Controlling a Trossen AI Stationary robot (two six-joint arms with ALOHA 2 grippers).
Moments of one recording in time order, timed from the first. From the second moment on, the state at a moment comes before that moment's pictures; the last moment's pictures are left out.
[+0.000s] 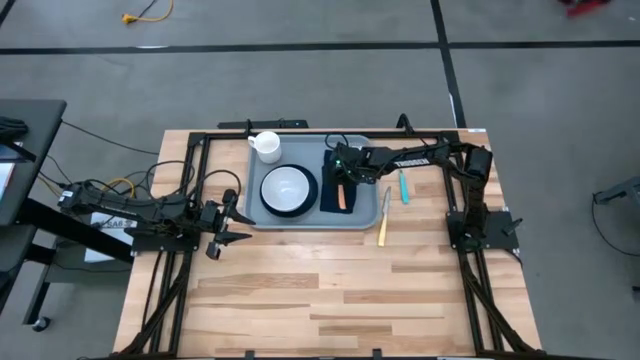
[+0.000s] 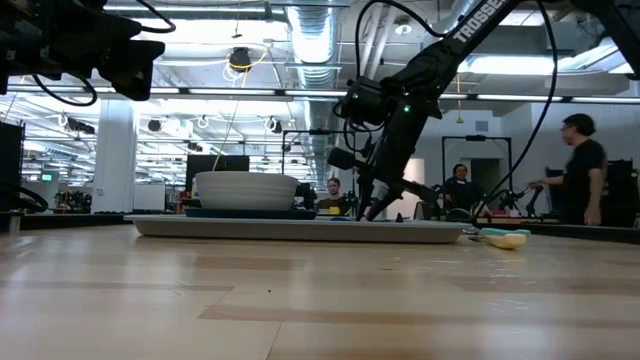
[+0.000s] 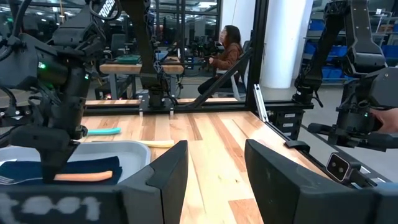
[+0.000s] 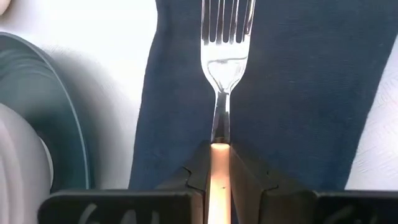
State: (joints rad) left arm -0.16 0.34 0.08 0.32 0.02 -0.03; right arm -0.37 1.94 1.20 -0.36 0.05 1.04
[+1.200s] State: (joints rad) left arm -0.16 0.34 0.08 0.32 0.02 -0.03; right arm -0.38 1.94 1.20 -0.30 0.06 1.02
